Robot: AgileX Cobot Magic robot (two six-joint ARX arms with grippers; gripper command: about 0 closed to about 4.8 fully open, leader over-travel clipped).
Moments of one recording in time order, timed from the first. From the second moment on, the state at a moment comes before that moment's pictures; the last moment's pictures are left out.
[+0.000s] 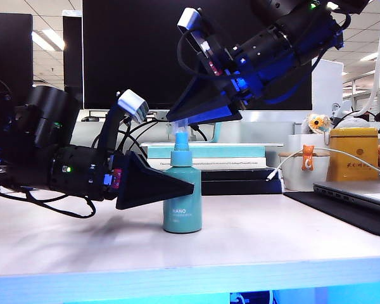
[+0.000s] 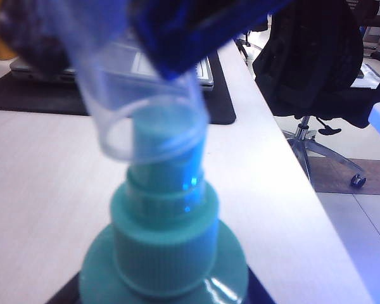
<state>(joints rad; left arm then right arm) -0.40 2.03 0.74 0.91 1.07 0.32 0.53 1.60 1.04 -0.11 -0.65 -0.25</state>
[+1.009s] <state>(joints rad) -0.40 2.03 0.74 0.92 1.05 0.32 0.53 1.60 1.03 -0.17 -0.58 -0.29</state>
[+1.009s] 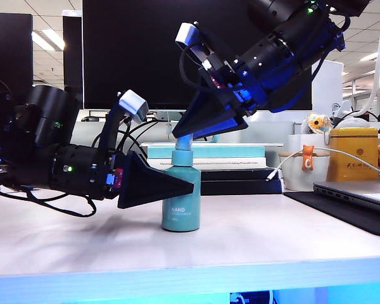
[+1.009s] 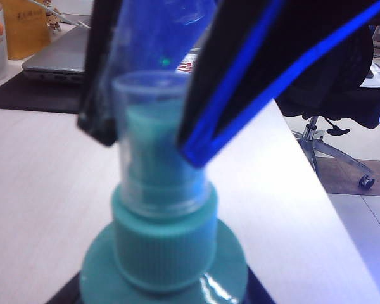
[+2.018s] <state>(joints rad) -0.35 1.95 0.73 0.80 1.01 0.20 0.38 1.50 1.03 -0.21 -0.63 -0.27</state>
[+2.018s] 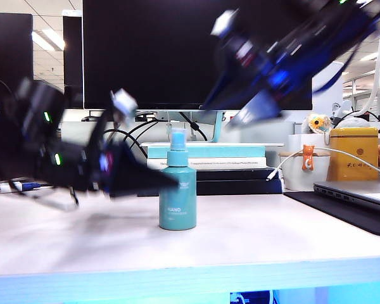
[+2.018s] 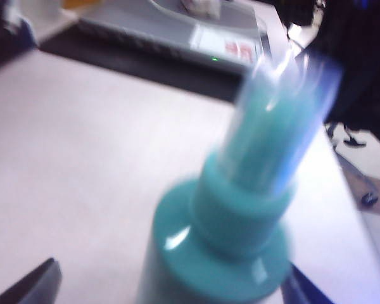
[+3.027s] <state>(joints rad) -0.19 0.94 0.69 -0.02 0.36 0.44 0.14 0.96 0.70 0.17 -0.34 -0.02</state>
